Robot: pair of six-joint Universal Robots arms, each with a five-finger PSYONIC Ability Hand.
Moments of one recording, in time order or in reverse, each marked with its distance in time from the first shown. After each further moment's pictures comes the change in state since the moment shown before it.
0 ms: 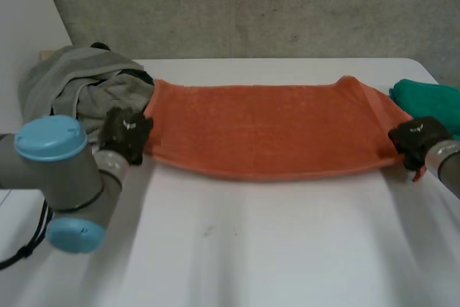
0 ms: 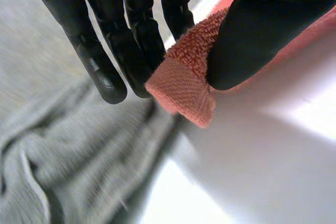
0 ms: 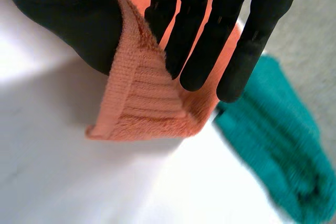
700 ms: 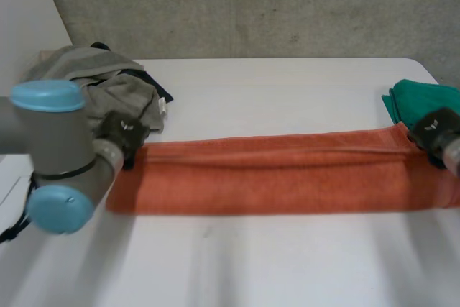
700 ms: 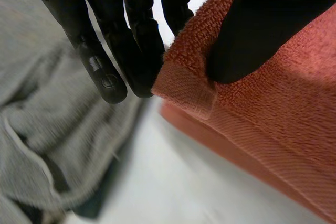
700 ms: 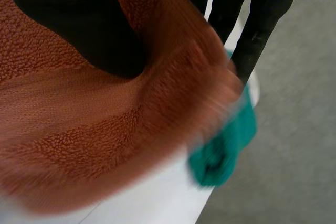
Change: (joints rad) left arm -0.002 -0.027 0.224 -0.390 -0.035 0.106; right arm -0.023 -0.105 0.056 0.006 0.033 -0.370; left_hand 0.000 0.000 0.000 0.000 0.000; right_hand 0.000 0.000 0.000 0.000 0.012
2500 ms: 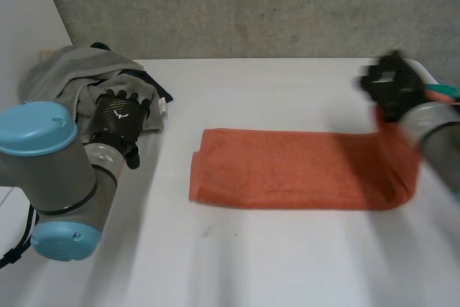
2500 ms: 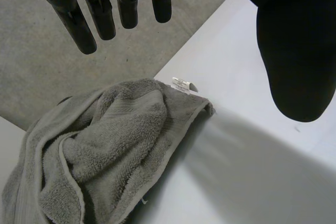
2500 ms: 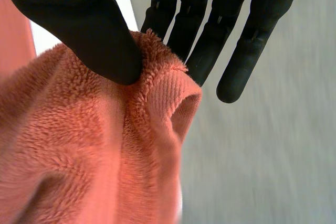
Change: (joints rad) left arm -0.055 0.172 -0.242 0.295 -0.069 -0.158; right arm 0.222 -0.131 0.026 -0.245 -0.128 0.106; left_hand -0.937 -0.994 -0.986 -0.999 -0.934; right_hand -0.005 0.003 0.003 -0.001 -0.034
